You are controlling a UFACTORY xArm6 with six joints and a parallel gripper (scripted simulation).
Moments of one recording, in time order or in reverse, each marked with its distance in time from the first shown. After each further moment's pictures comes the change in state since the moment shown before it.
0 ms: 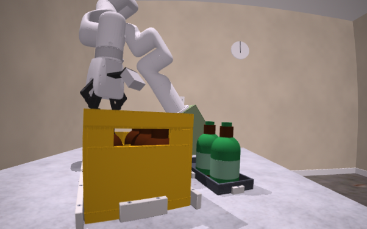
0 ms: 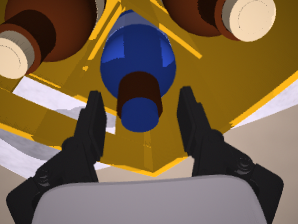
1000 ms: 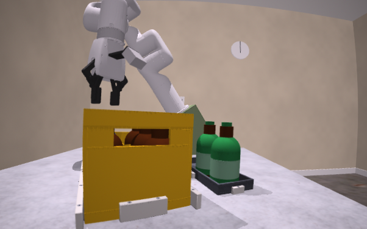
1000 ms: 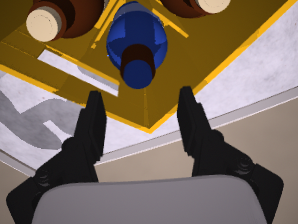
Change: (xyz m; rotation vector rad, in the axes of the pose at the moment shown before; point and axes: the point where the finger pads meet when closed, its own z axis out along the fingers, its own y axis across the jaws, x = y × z) arm 0.000 0.000 -0.052 -0.001 0.001 0.000
